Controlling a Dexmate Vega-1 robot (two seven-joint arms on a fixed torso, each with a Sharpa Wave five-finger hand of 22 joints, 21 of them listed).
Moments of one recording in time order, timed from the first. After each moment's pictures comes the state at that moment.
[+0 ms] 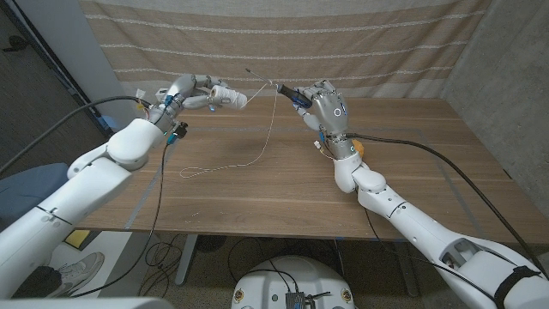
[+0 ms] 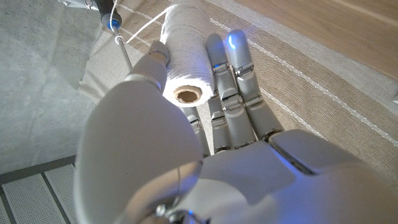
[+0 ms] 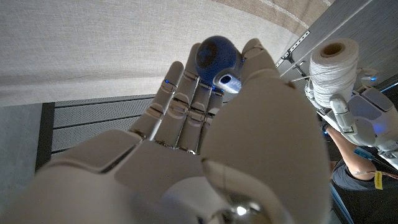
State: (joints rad) left arm 1.13 0.92 0.05 -2.02 -0.29 0.01 0.13; left_hand 1.15 -0.02 0.44 -0.19 0.22 0.79 0.00 0.41 0.42 0.66 0.11 0.69 0.48 1.11 -0.03 0.34 0.49 0.81 -0.09 1.22 0.18; right arm -0.71 -0.40 -0.66 -1.36 -1.10 0.05 -1.07; right_hand 1.20 0.01 0.15 -0.11 0.27 0.98 0.03 0.23 0.21 0.99 -0.05 0.39 0.48 1.02 -0.12 0.41 0.77 0.44 -0.04 0.88 0.20
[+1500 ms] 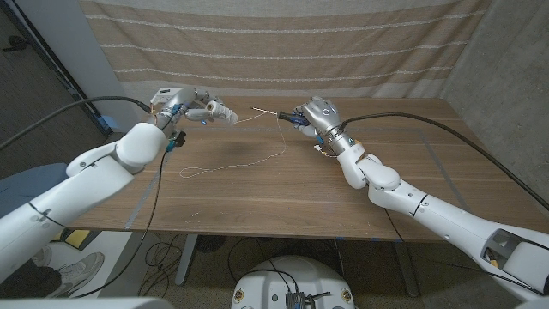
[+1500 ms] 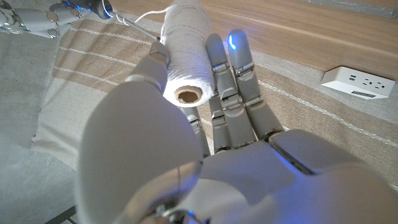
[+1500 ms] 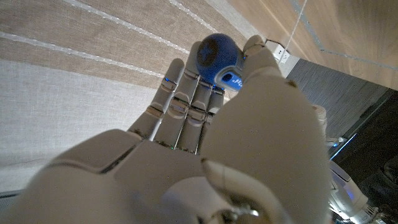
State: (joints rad) left arm 1.14 1.02 0.11 -2.13 -0.15 0.32 0.24; left_hand 1.15 -0.02 0.44 -0.19 0.18 0.78 0.01 0.37 0.47 0.68 0.13 0.65 0.48 1.12 -0.03 0.31 0.47 0.81 -0.09 1.24 0.18; right arm -0.66 -0.65 -0.85 -1.66 -0.90 -0.17 -0.47; right_hand 1.22 0.00 0.14 -0.12 0.28 1.01 0.04 0.23 0.20 1.06 -0.03 0.33 0.41 1.05 -0.13 0.40 0.76 0.47 -0.05 0.93 0.18
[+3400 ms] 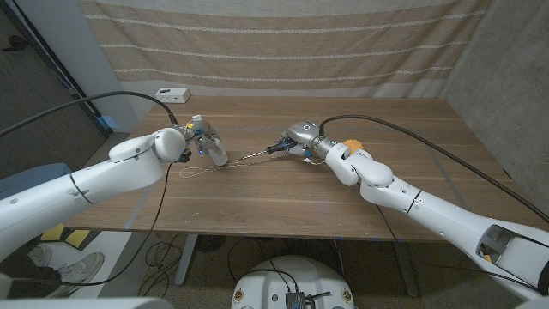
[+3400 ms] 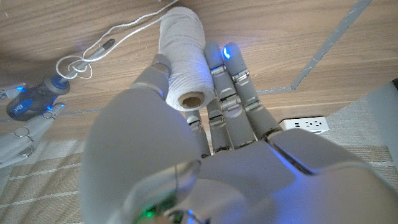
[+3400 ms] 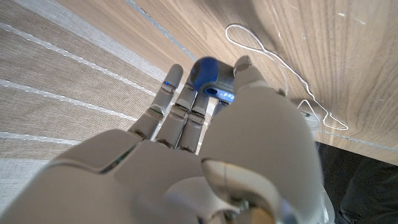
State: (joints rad) left arm 0.73 1.14 0.63 -2.16 0.12 0.83 -0.10; left_hand 1.07 0.06 0.43 -0.12 0.17 0.64 0.01 0.20 0.39 0.62 -0.01 0.36 0.58 0.95 -0.07 0.25 0.47 0.53 -0.01 1.09 0.17; right arm -0.62 -0.63 -0.89 -1.71 -0.91 -0.17 0.01; right_hand 1.05 0.04 0.12 -0.04 0.25 0.74 -0.15 0.18 0.19 0.74 -0.07 0.18 0.33 0.75 -0.09 0.19 0.64 0.37 -0.04 0.84 0.17
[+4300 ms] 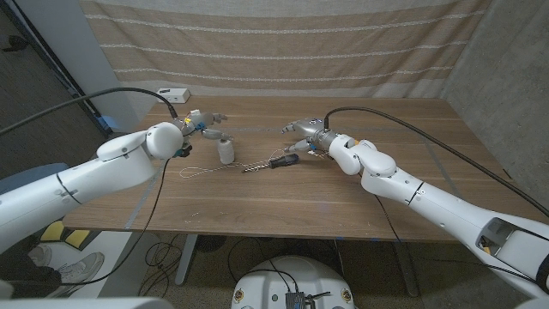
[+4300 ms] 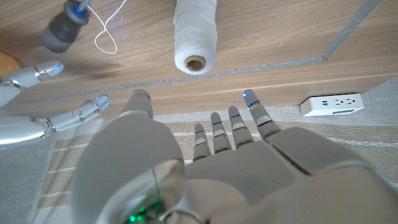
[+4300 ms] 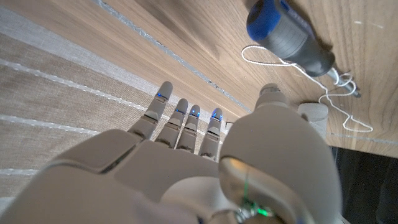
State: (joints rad) left arm 0.85 1.15 0.47 -2.16 0.07 0.61 -0.01; left_hand 0.72 0.08 0.24 0.00 0.18 0.09 -0.11 0.18 0.20 0.11 -0.01 0.19 0.41 0.12 0.08 0.19 0.31 -0.01 0.17 0.74 0.17; right arm -0.60 -0.63 -0.84 -1.70 -0.78 -0.18 0.12; right_hand 0.82 0.06 0.00 0.08 0.34 0.33 -0.13 0.18 0.19 0.29 -0.02 0.18 0.26 0.25 -0.04 0.18 0.49 0.20 0.06 0.66 0.17
